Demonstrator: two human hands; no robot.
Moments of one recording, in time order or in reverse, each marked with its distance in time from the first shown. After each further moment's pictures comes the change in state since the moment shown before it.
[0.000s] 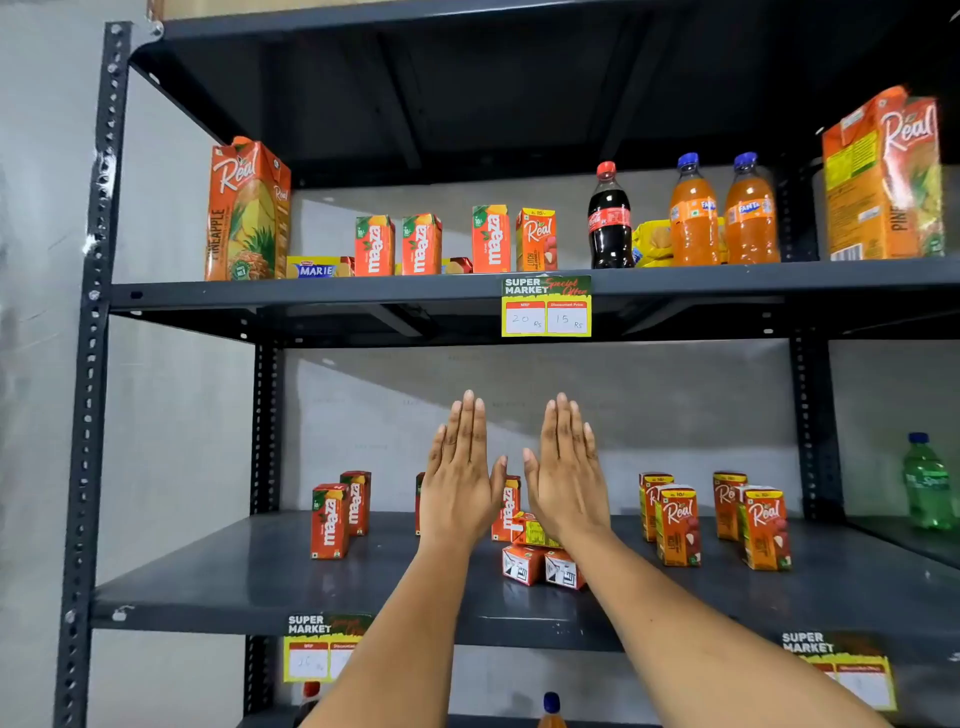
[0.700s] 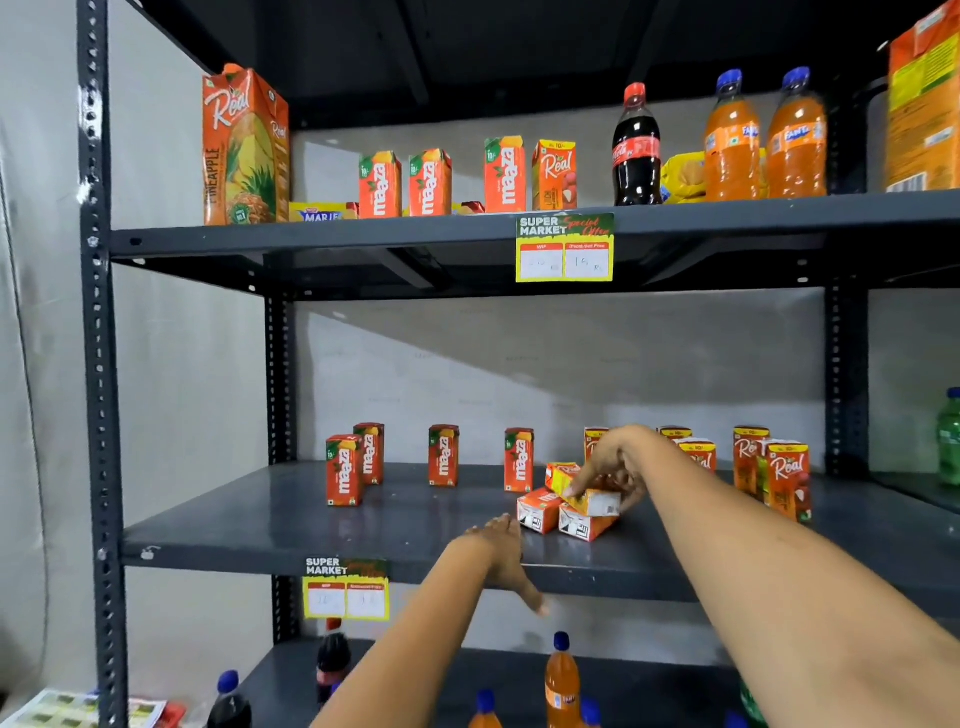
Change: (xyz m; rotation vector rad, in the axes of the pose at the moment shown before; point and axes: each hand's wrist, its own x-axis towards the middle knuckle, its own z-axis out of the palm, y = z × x) left_hand -0.063 0.025 -0.002 -0.126 -1.294 -0.127; right_hand 0.035 0.051 -0.005 0.250 -1.269 0.809
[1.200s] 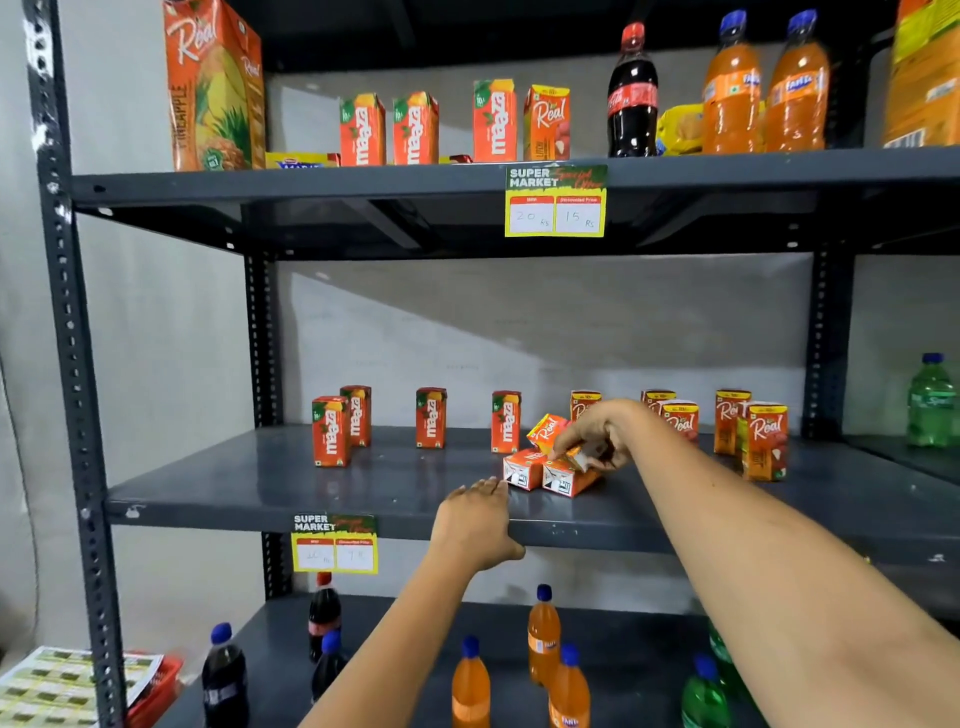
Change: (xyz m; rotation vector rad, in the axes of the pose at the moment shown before) left_hand -0.004 -0.004 0.040 0.166 0.527 0.038; right_hand -0.025 0.009 0.015 0.259 -0.011 0.009
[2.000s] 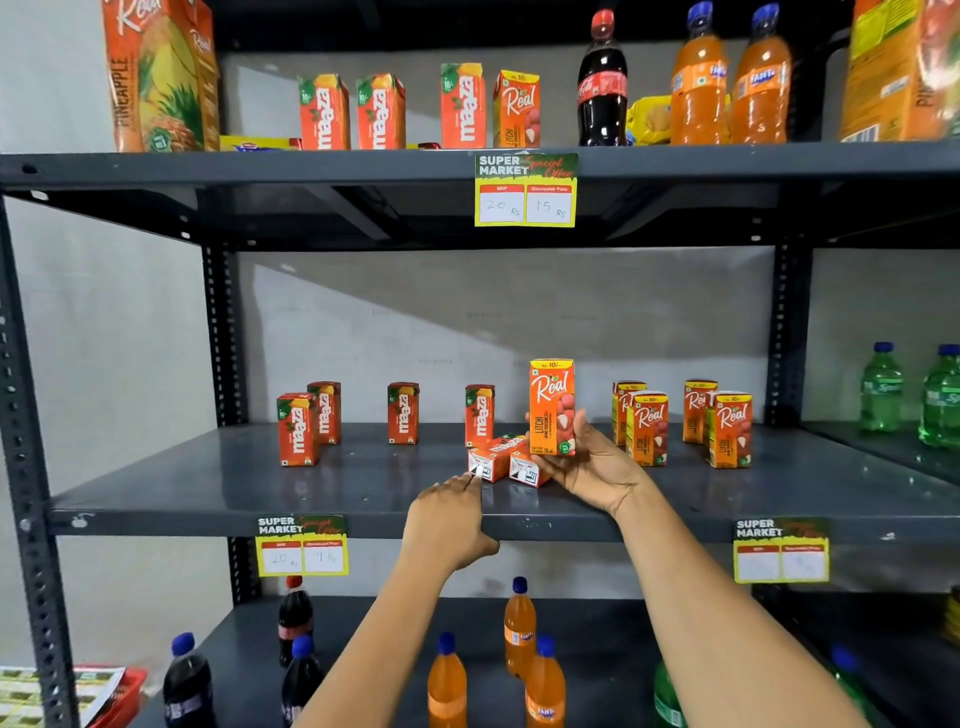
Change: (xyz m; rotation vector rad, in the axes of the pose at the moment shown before) left_hand 0.000 -0.001 0.006 0.012 0.054 -0.004; right_hand 0.028 0.077 0.026 1.213 -0.454 -0.642
